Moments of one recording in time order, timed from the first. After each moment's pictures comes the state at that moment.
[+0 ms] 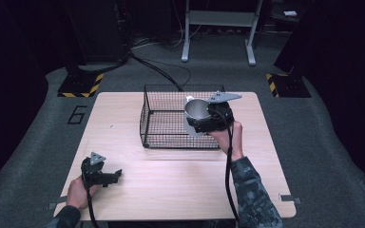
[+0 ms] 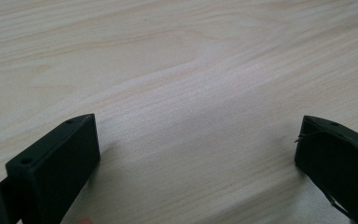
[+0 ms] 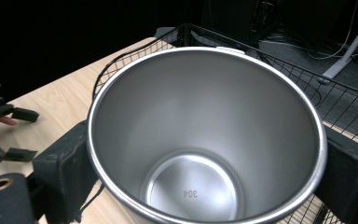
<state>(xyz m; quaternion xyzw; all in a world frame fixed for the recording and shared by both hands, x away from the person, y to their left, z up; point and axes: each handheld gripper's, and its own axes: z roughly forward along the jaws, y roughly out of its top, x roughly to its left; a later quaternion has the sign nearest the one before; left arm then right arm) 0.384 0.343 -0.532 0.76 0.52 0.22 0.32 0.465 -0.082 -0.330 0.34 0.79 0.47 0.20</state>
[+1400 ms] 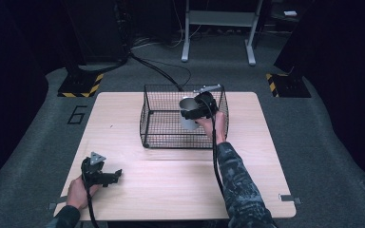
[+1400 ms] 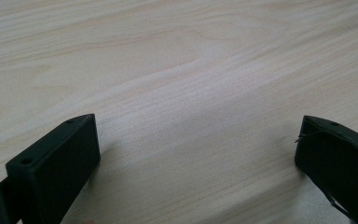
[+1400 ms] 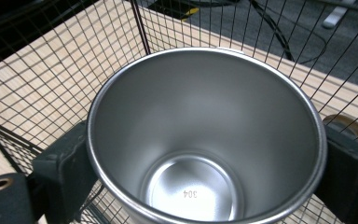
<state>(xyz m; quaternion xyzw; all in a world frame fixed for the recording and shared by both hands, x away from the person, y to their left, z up) 0.384 0.343 -0.532 0.76 0.52 0.22 0.32 0.564 -0.053 -0.392 0.41 0.80 0.41 0.15</state>
